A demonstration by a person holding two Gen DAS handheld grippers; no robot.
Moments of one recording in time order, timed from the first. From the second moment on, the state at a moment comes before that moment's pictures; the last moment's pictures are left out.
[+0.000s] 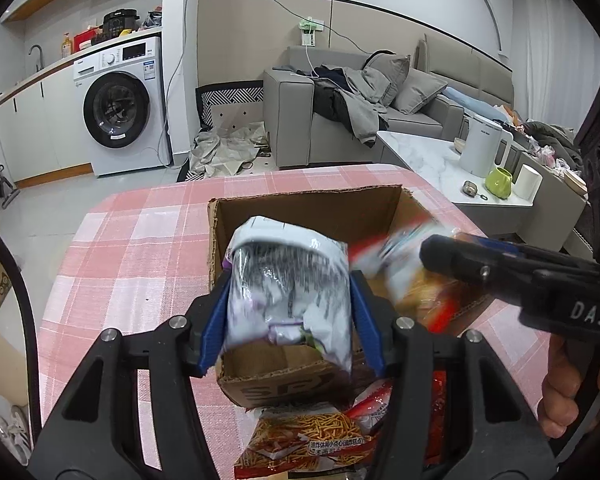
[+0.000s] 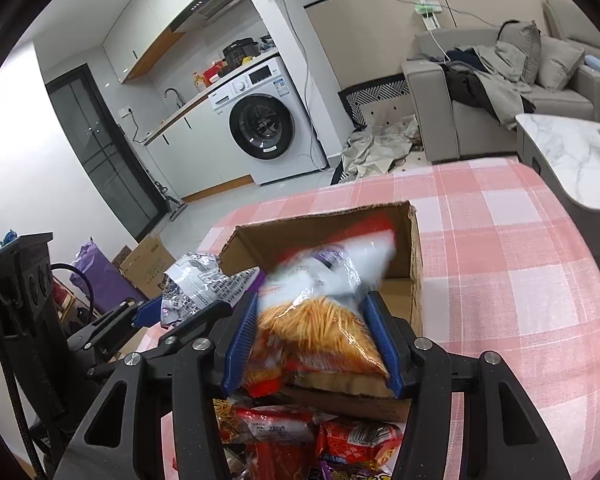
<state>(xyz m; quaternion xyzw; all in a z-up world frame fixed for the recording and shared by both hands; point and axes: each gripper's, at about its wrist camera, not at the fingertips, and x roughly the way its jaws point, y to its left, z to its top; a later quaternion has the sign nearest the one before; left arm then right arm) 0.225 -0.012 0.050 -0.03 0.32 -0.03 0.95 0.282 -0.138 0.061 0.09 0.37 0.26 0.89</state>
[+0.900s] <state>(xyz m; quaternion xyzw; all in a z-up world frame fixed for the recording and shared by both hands) 0.113 0.007 0.043 -0.03 0.30 -0.03 0.95 0.192 -0.188 0.055 0.03 0.34 0.24 0.91</state>
